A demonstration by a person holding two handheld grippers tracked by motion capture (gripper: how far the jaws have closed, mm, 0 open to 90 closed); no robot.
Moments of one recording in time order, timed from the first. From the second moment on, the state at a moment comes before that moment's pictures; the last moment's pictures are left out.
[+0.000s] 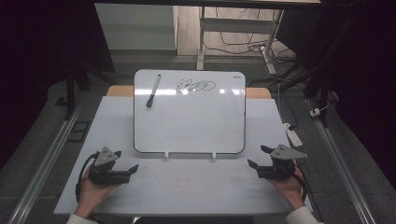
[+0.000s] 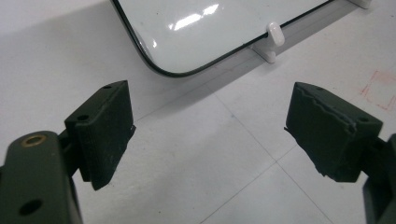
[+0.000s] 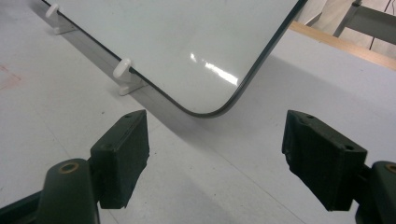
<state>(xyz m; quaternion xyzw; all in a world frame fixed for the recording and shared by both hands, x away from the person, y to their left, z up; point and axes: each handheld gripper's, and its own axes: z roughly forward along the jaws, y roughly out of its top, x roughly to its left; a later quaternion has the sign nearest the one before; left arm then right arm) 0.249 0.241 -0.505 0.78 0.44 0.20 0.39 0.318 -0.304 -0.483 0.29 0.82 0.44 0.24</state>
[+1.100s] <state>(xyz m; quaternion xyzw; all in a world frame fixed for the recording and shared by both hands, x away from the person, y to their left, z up) 0.264 0.233 -0.452 0.78 0.44 0.24 0.38 0.316 -0.295 -0.484 0.29 0.82 0.43 0.23</state>
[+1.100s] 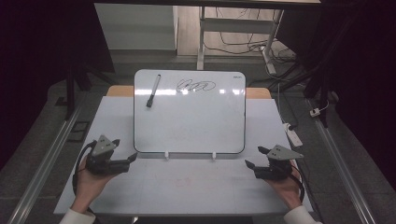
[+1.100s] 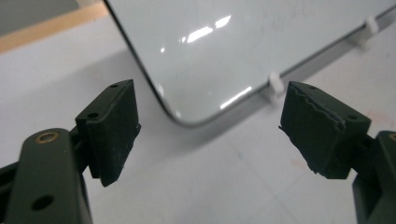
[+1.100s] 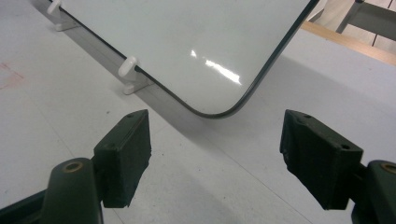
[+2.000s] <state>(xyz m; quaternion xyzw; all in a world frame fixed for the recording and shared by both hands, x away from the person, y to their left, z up) 0.415 0.188 -0.372 0.77 0.44 0.30 0.34 0.318 -0.294 -0.492 0.30 0.83 0.42 0.22</state>
